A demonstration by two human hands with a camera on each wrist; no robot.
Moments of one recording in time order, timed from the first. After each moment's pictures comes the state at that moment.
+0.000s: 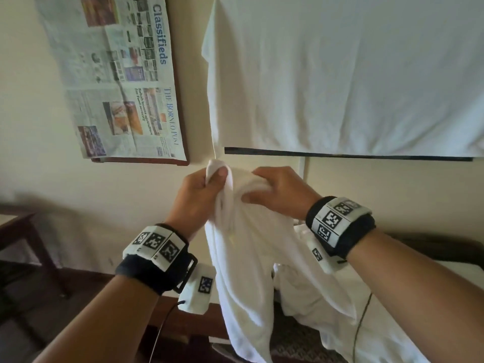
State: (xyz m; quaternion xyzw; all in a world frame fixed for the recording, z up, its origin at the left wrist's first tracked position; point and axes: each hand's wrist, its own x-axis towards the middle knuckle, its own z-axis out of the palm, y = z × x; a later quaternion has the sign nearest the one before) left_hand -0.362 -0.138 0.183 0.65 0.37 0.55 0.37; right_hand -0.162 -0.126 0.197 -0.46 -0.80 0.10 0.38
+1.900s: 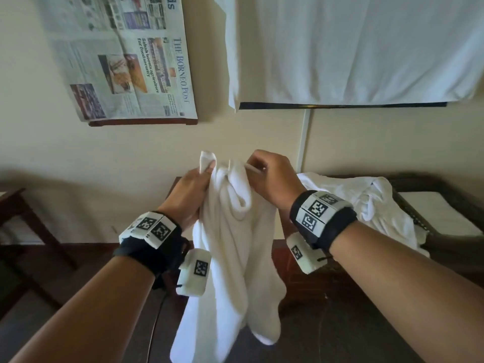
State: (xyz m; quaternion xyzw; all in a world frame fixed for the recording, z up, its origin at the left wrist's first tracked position) left_hand -0.565 -0.196 0.133 0.60 0.42 0.43 0.53; right_hand -0.378 -0.221 0.139 -0.53 -0.69 0.11 0.48
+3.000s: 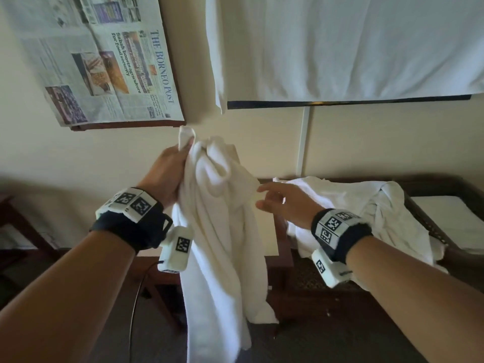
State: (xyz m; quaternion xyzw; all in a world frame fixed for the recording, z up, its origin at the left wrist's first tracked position) left_hand -0.503 -0.096 0.154 0.60 0.45 0.46 0.47; right_hand -0.245 -0.142 0.069 -0.60 -0.69 0.24 0.33
